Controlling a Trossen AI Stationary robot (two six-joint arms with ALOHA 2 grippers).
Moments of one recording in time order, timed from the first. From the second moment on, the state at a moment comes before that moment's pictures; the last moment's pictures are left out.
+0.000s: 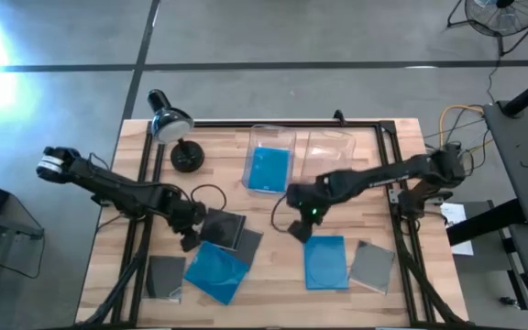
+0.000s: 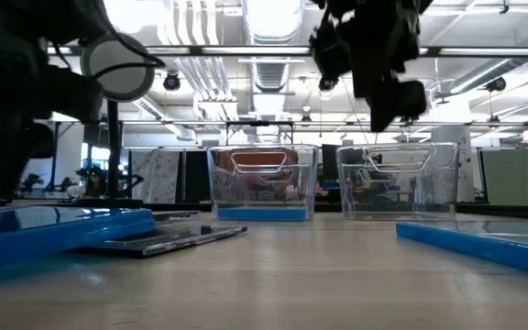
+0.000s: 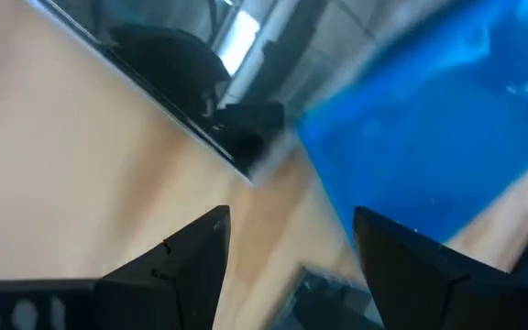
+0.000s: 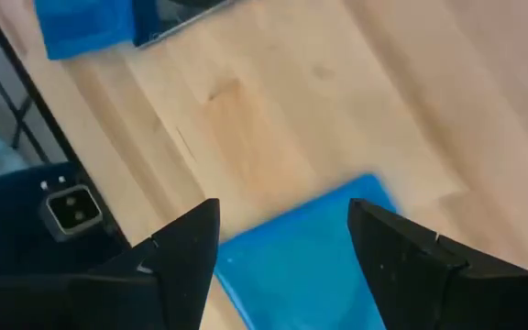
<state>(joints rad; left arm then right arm) -0.26 1.09 0.57 -0.66 0.24 -0.82 0.11 1.66 1.21 -0.71 -0.34 0.85</state>
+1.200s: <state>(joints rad) -0.52 1.32 0.27 0.32 0.18 -1.32 0.33 2.29 1.48 0.13 -0.18 1.53</state>
